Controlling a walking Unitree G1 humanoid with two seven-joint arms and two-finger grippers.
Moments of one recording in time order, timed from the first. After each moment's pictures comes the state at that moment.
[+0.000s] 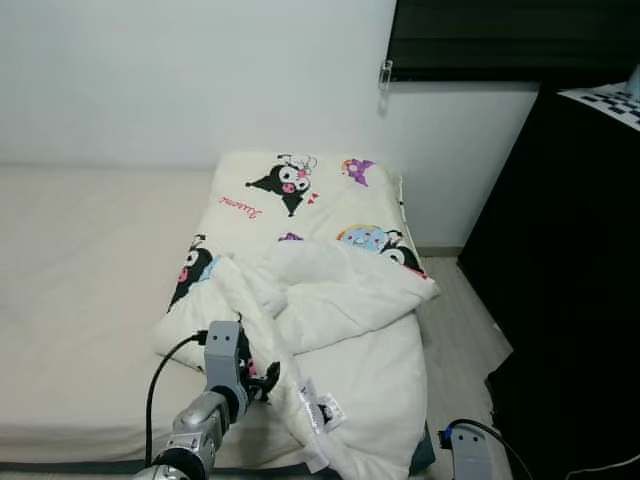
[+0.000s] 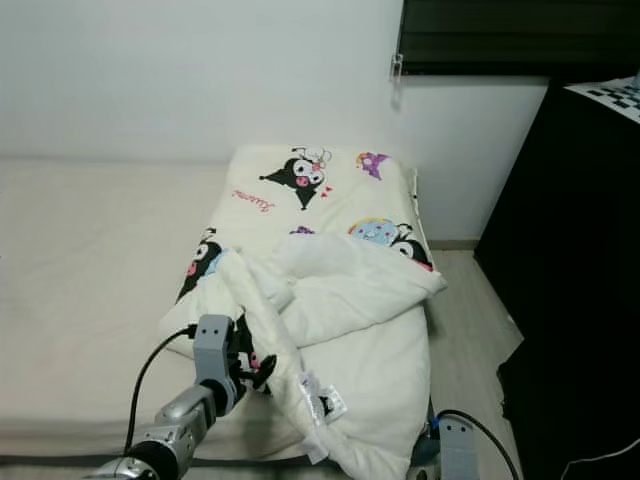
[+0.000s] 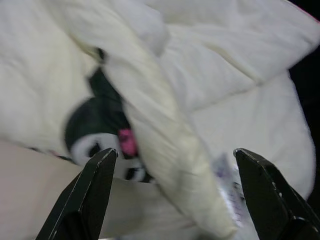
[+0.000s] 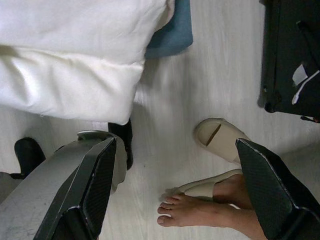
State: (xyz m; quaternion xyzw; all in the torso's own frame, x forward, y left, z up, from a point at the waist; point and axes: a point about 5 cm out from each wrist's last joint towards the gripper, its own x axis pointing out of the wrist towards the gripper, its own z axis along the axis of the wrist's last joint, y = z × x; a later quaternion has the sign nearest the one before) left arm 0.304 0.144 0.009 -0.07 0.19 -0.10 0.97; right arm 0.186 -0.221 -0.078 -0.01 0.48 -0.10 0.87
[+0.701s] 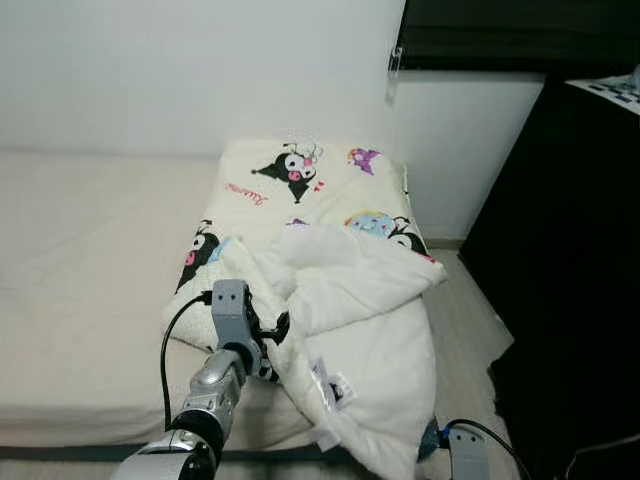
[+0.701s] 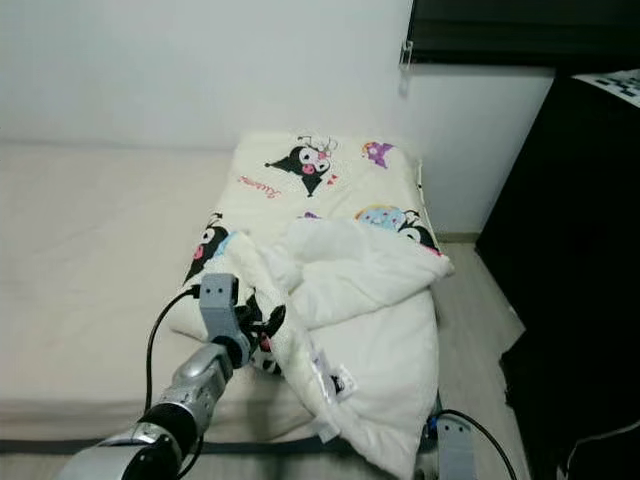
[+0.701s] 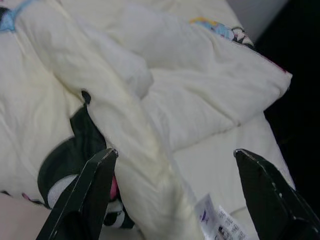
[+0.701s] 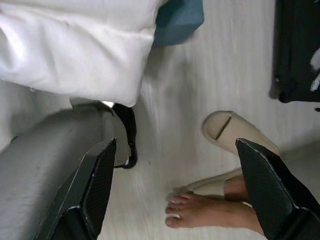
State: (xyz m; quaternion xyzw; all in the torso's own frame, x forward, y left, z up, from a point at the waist) left arm 0.334 0.117 0.049 -0.11 0.11 -0.10 0.98; right arm 0.188 -0.221 -0.077 -0.01 0.47 -0.10 0.88
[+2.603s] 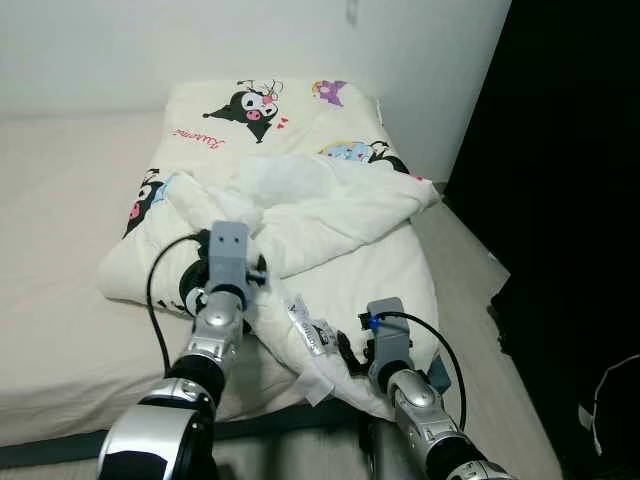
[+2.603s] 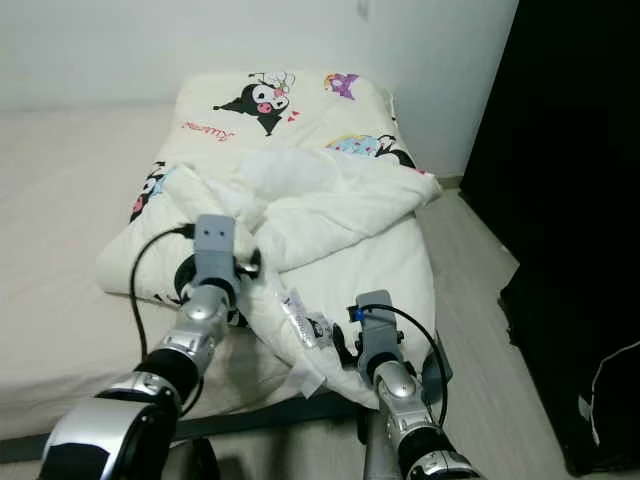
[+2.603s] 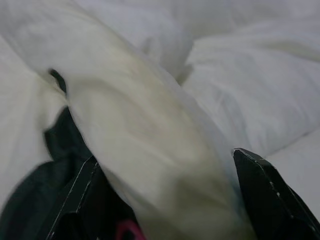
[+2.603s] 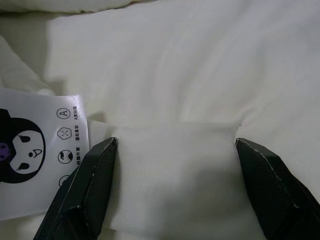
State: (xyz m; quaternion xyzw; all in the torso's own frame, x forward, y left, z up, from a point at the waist) left arm 0.374 0.122 0.109 0.04 0.04 0.03 1.00; right arm 0.315 -0.121 0.029 -0.03 0.14 0.12 0.98
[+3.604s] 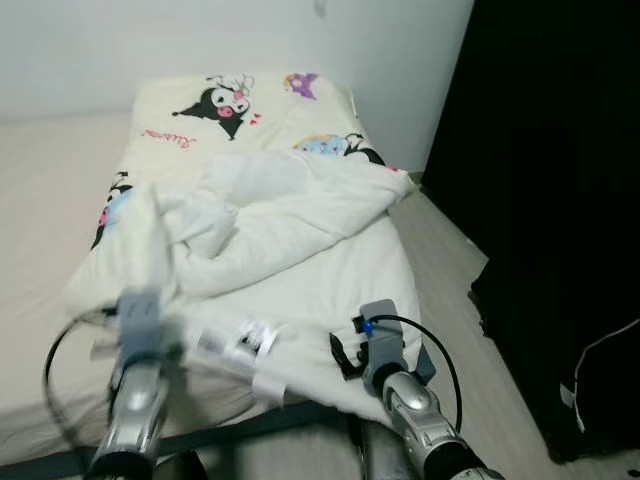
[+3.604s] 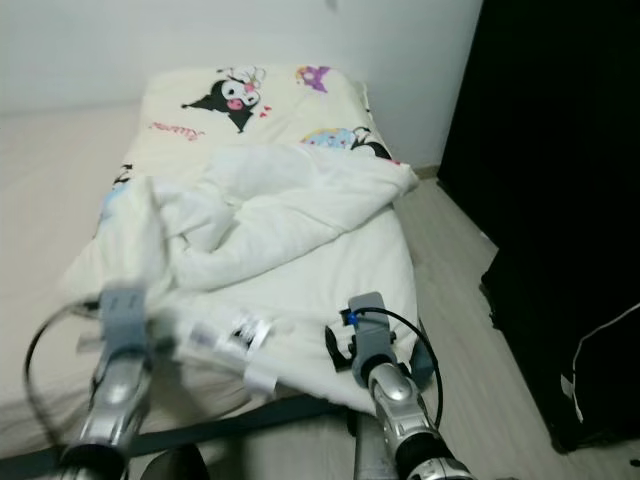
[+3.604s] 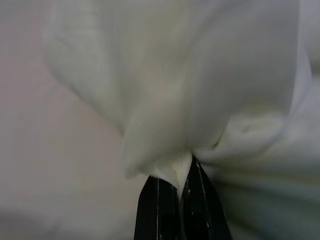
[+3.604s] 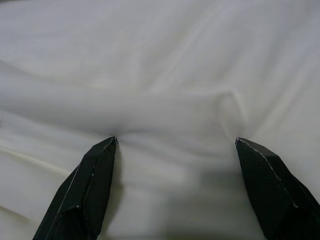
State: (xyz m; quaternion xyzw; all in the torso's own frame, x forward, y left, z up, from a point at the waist) left arm 0.277 0.249 0.032 0.06 0.12 0.26 0.96; right arm 0.312 -0.119 0.029 -0.04 0.14 0.14 0.98
